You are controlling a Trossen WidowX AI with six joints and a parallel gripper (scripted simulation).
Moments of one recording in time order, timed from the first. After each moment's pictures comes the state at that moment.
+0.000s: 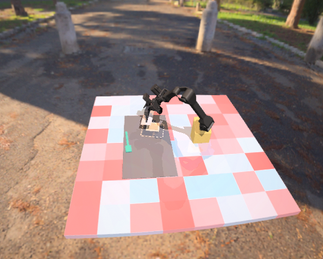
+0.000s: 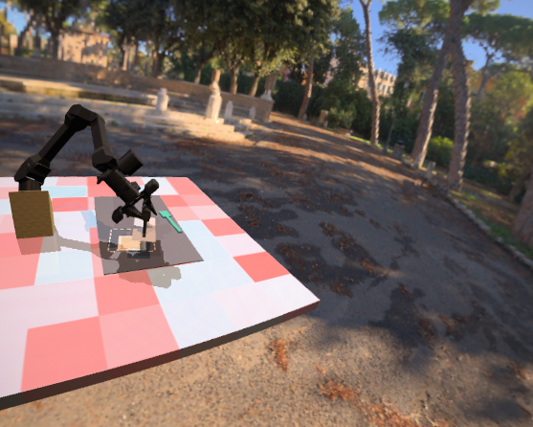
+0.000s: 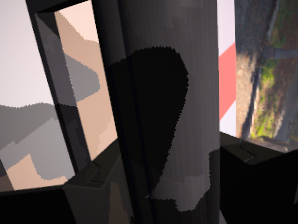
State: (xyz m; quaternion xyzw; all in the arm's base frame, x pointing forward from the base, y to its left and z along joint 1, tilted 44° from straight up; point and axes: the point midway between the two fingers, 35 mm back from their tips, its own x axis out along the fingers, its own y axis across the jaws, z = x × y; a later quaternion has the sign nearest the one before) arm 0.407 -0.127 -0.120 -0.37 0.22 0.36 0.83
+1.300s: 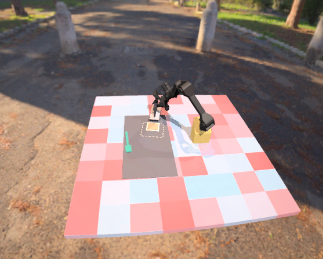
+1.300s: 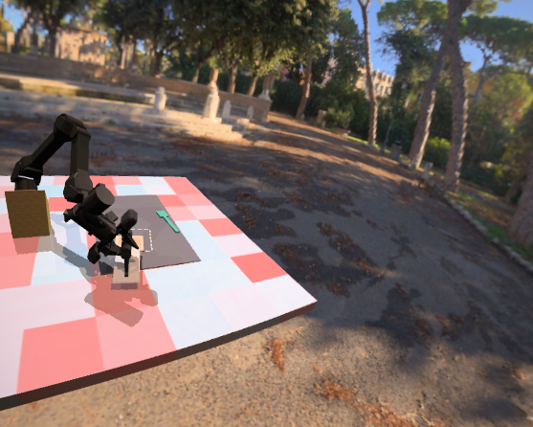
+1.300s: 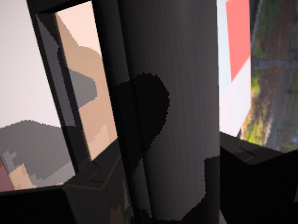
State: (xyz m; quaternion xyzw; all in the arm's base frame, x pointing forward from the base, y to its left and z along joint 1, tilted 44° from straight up) arm 0.339 -0.198 -0.241 -0.36 0.19 0.34 0.85
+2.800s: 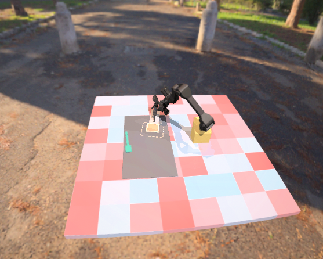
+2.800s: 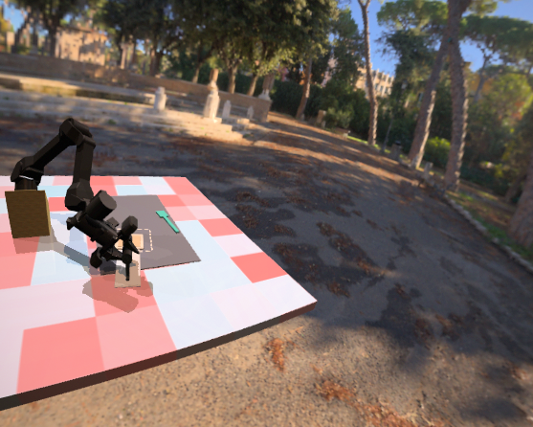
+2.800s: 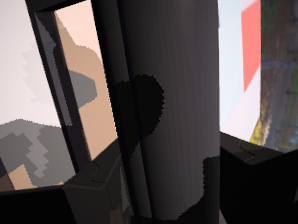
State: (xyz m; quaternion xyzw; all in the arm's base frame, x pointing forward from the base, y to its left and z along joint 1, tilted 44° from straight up) arm 0.339 -0.160 -0.252 -0.36 0.19 0.33 0.85
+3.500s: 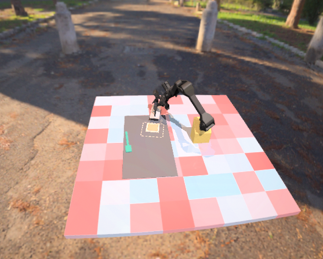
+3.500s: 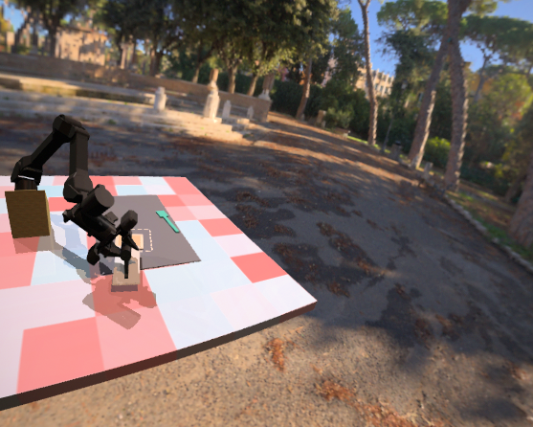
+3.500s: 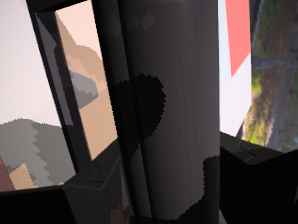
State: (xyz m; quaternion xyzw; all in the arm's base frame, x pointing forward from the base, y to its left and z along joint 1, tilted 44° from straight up) arm 0.338 -0.208 -0.246 -0.36 0.19 0.34 0.85
